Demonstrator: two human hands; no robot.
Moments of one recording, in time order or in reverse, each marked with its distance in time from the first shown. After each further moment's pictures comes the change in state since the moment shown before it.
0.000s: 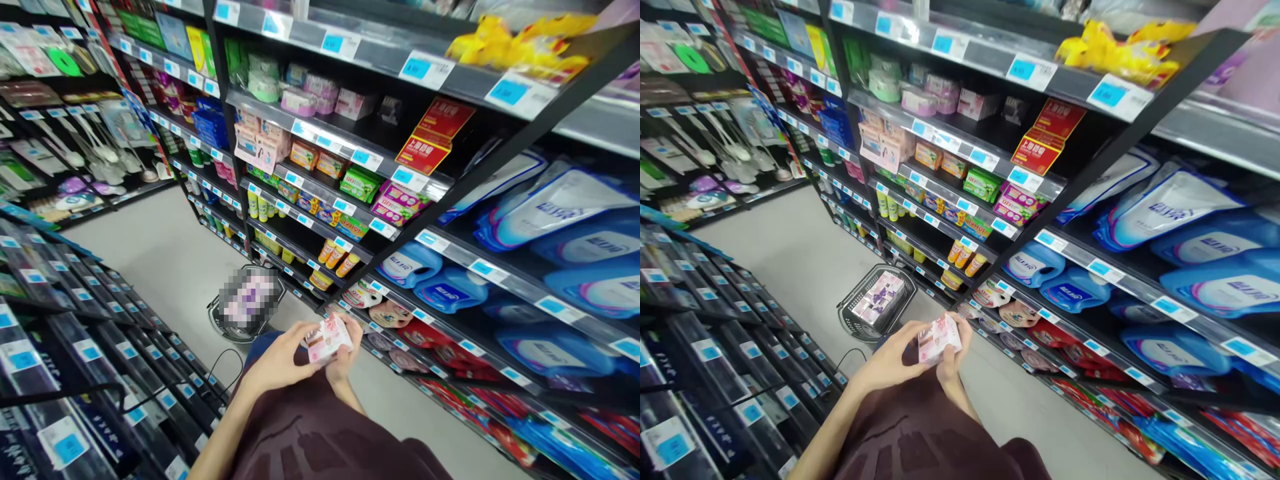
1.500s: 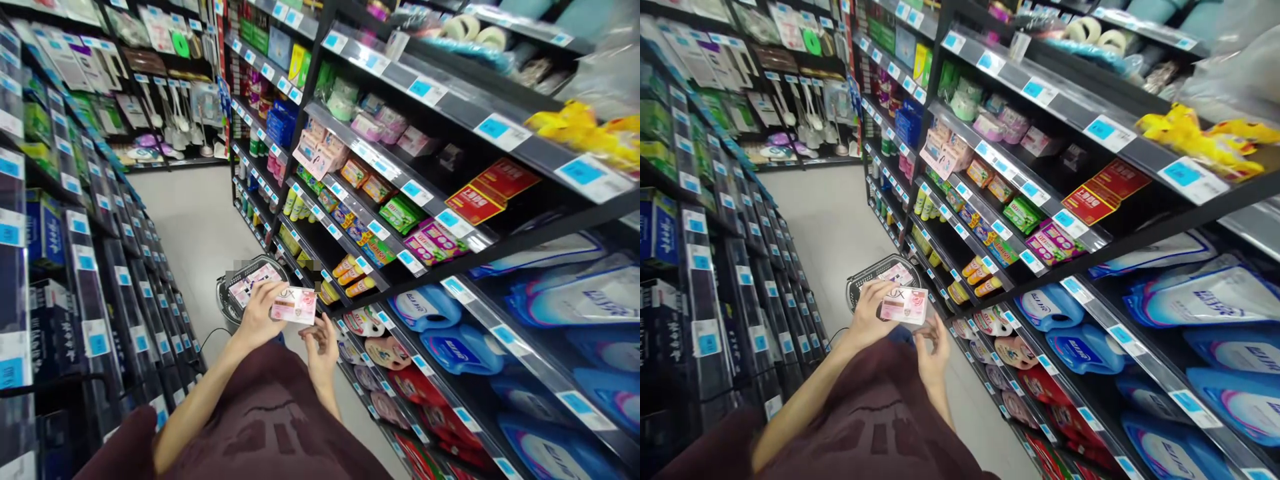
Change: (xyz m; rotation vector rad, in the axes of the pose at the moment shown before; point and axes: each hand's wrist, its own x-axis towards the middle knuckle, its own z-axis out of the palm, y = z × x) left_hand -0.023 -0.018 -0.032 0.569 0.918 0.274; right_hand -0.013 -0.010 0.002 -0.143 -0.480 0.194
